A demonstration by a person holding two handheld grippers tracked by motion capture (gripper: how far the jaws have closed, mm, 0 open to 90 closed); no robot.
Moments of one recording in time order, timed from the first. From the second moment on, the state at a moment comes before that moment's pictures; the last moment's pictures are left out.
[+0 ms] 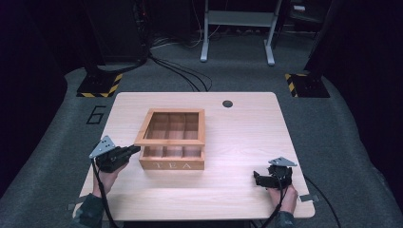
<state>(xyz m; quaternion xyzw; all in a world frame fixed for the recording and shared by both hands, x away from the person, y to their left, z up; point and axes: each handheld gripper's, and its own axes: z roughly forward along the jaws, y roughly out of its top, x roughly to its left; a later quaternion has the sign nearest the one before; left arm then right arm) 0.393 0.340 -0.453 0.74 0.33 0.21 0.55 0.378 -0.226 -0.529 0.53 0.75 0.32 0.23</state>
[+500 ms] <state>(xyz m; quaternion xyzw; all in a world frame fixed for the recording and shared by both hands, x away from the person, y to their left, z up) 0.409 0.335 -0.433 0.75 0.31 0.22 0.55 0.378 -0.226 -0.529 0.53 0.75 0.32 0.23</state>
